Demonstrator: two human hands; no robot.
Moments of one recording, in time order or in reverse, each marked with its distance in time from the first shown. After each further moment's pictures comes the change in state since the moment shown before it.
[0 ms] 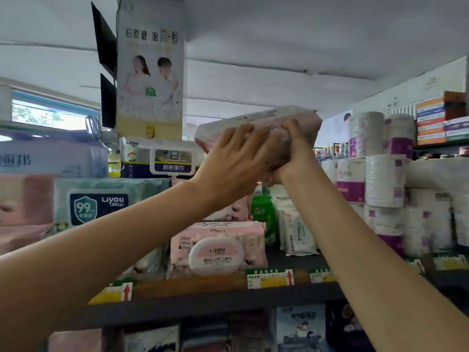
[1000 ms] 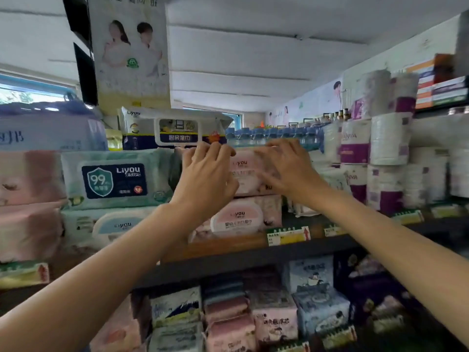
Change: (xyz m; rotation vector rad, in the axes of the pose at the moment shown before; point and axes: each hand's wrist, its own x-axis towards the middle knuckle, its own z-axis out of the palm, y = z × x) left_hand -0.096 0.000 -0.001 -0.403 -0.351 -0.407; right_hand 0.004 0.070 -0.068 -1.946 -0.279 -1.054
